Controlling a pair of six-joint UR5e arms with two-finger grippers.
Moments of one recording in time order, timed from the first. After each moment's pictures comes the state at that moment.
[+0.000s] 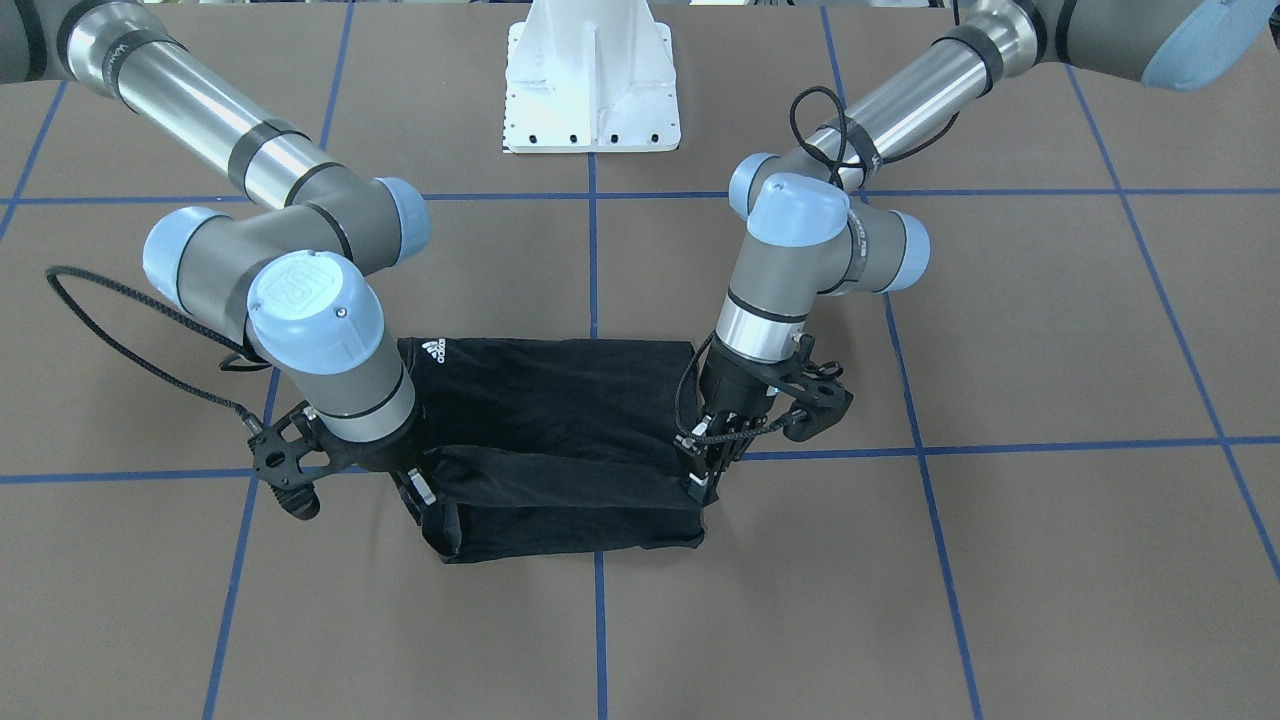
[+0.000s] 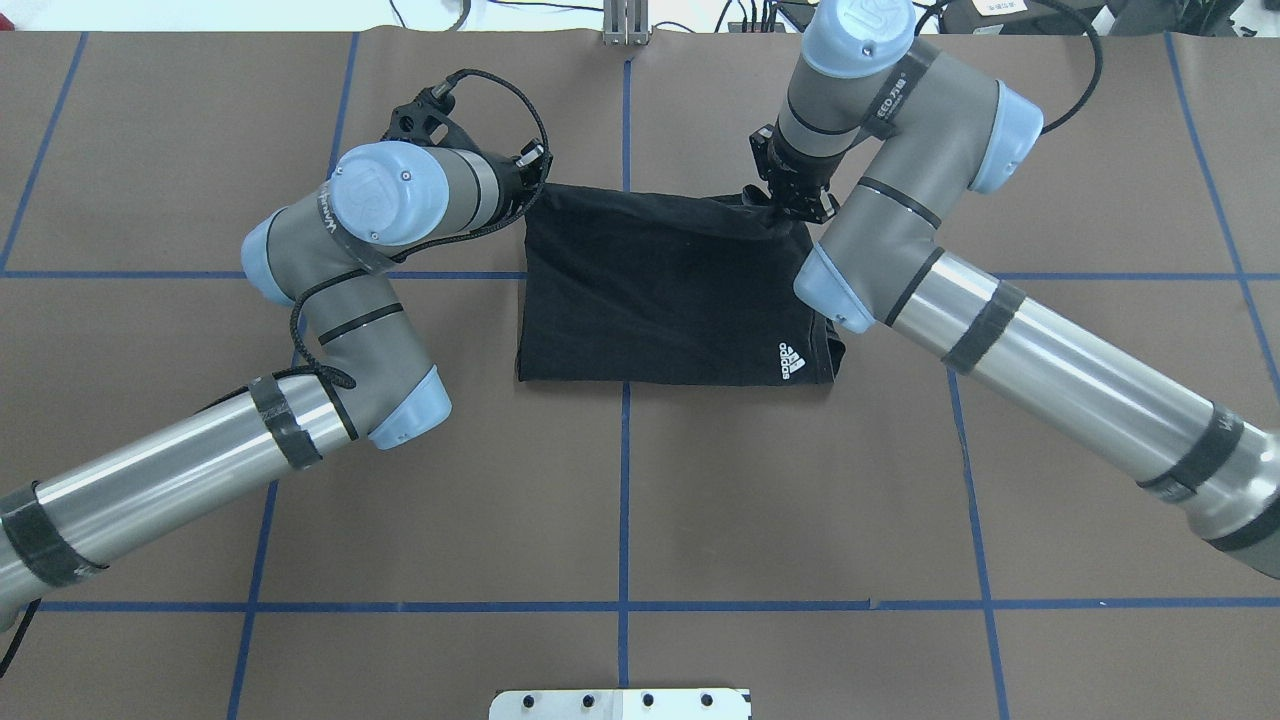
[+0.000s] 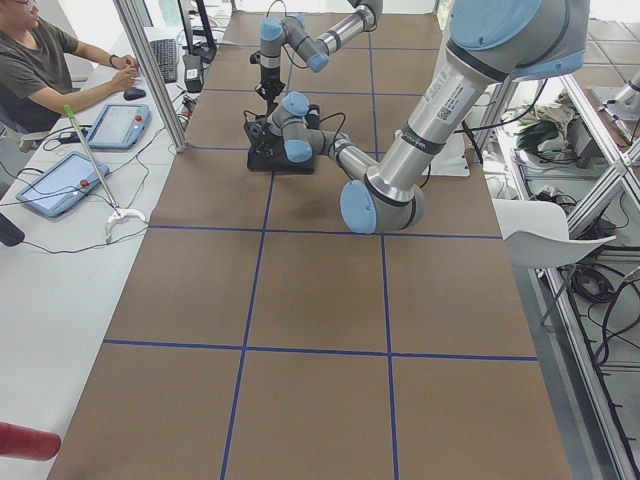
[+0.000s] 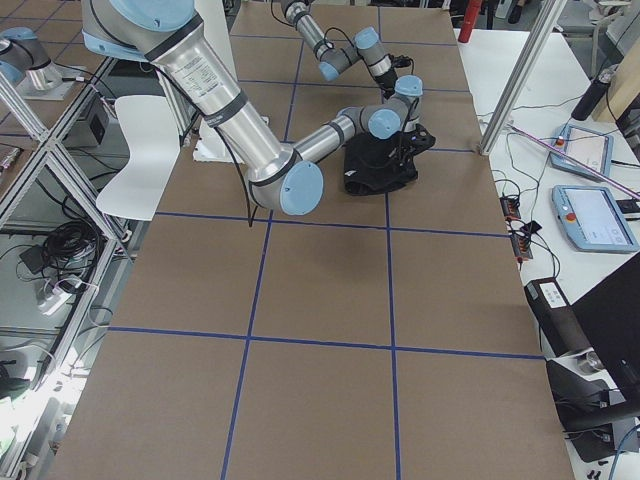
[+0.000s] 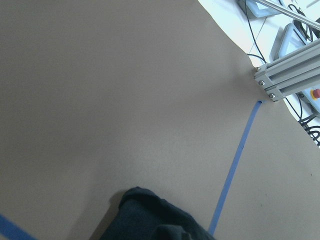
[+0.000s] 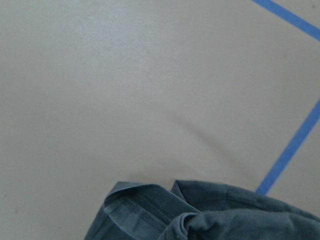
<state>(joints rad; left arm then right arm) -0.69 -2.34 -1.22 -2.32 -1.56 -1.81 0.83 -0.74 1.18 -1.33 2.00 1.89</state>
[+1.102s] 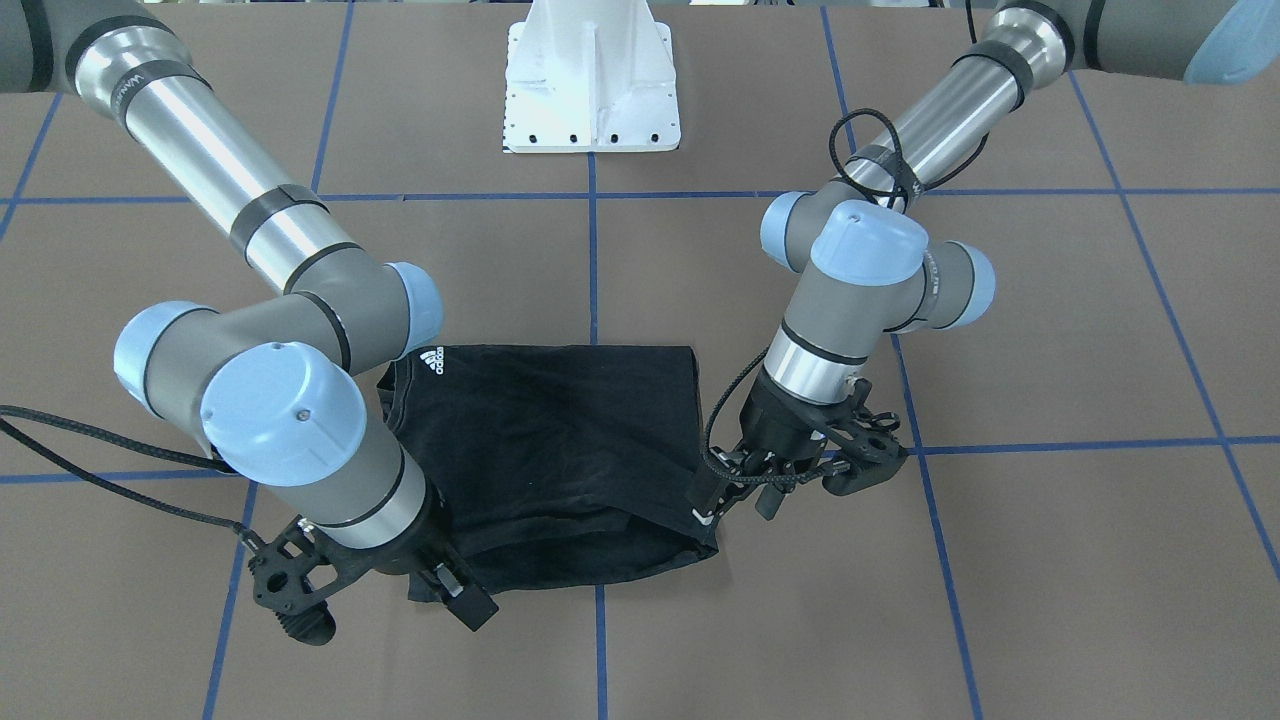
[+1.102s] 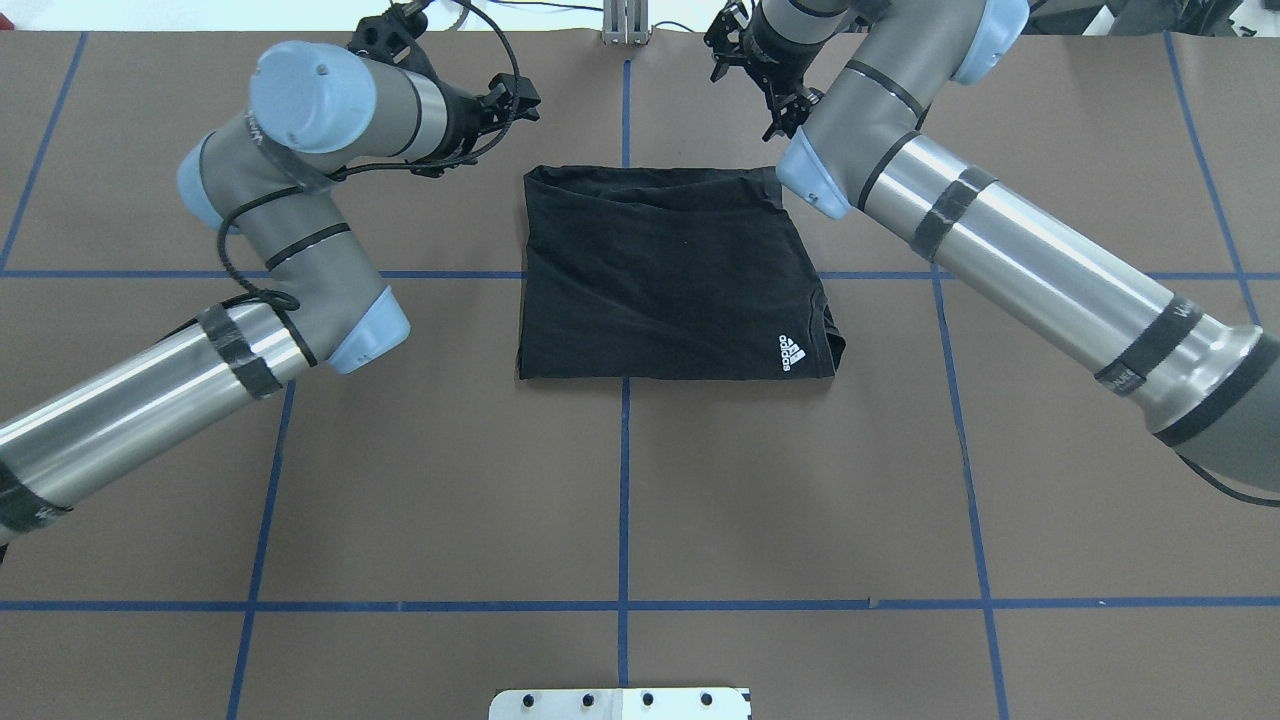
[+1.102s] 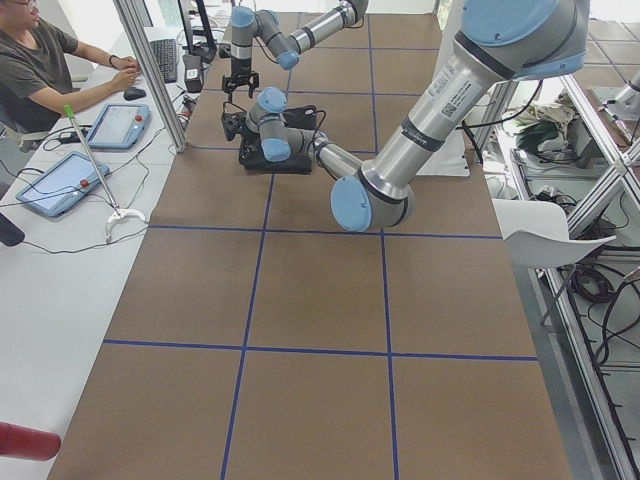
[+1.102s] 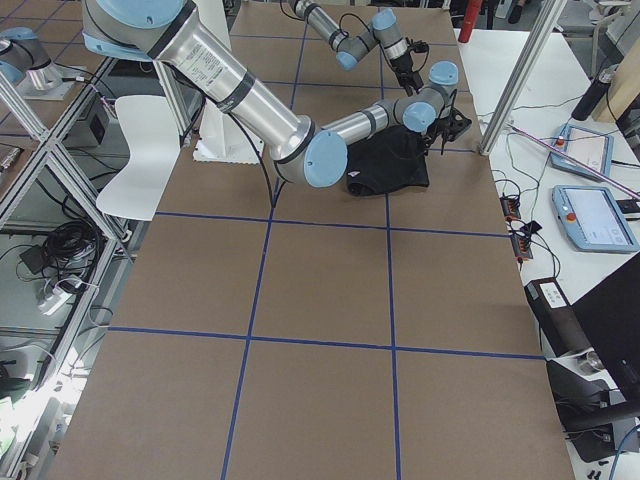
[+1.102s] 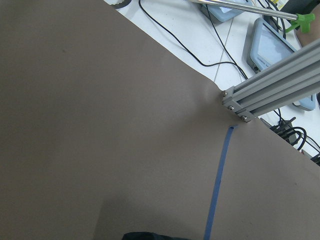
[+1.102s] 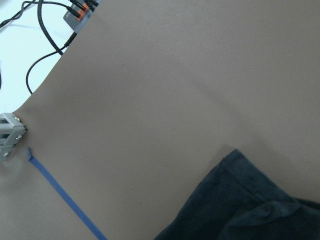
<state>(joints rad) -0.79 -2.27 -1.31 -2.36 -1.74 -1.54 0.93 -0.63 1.03 -1.16 2.10 1.77</state>
